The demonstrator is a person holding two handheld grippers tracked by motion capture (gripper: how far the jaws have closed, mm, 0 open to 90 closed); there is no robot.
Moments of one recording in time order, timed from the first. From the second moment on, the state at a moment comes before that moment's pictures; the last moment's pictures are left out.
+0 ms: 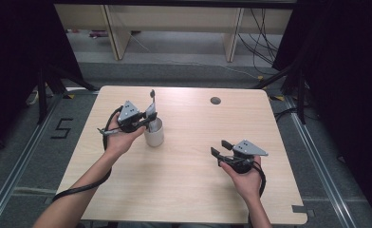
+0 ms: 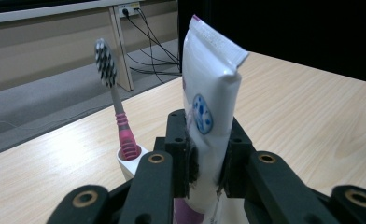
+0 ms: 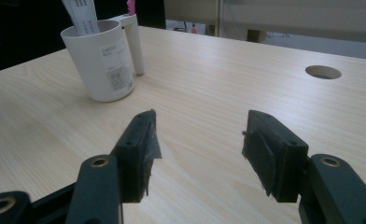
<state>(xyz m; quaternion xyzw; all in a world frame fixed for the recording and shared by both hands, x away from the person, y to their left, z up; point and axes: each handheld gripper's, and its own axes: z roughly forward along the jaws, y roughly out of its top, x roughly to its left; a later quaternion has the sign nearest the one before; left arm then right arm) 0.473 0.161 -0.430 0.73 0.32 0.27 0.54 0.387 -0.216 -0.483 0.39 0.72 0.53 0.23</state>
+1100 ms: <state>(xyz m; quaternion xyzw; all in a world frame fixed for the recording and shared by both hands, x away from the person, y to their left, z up) 0.475 0.164 -0.437 0.72 0.33 0.27 0.54 0.388 -0.215 -0.485 0.38 0.73 0.53 0.22</state>
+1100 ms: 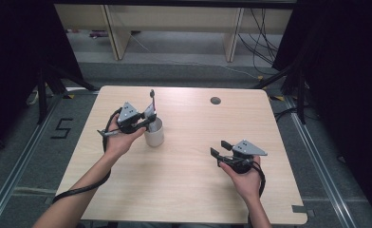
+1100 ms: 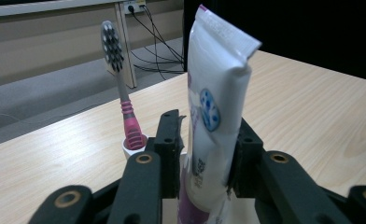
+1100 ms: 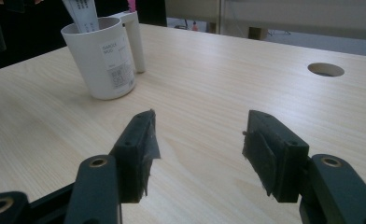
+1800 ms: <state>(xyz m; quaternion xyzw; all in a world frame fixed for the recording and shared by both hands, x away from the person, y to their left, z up) 0.470 0.168 -0.432 0.72 0.33 0.28 0.54 0.387 -0.215 -0.485 0.38 0.73 0.52 0.22</state>
